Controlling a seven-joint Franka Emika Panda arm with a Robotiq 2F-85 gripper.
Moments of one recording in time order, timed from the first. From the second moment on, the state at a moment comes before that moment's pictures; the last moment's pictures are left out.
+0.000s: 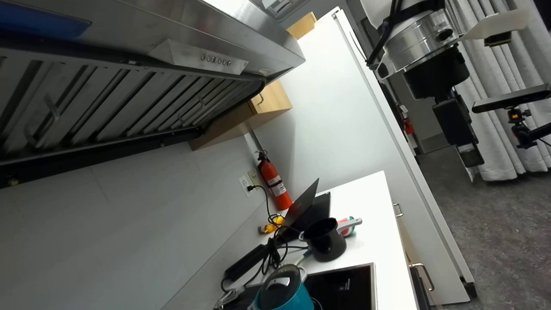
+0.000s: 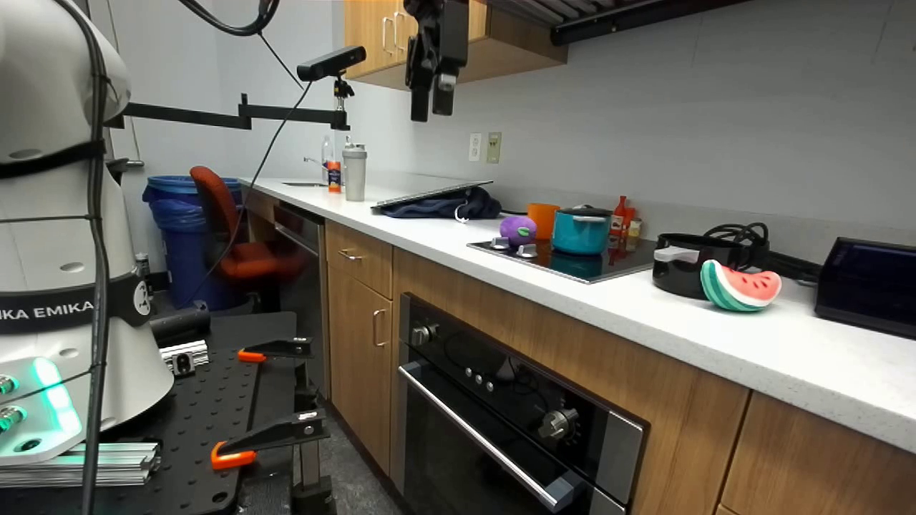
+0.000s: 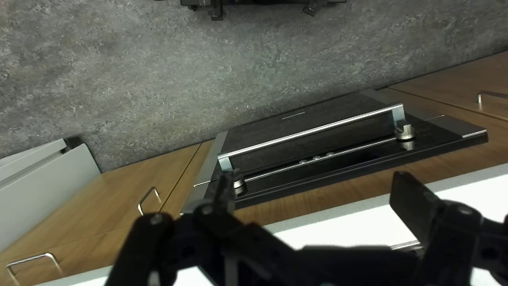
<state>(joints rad) 0.01 -0.58 0.00 -2.49 -0.03 1.90 0.03</state>
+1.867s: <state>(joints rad) -0.06 -0.40 -0.13 -2.25 -0.13 1.89 -0.16</state>
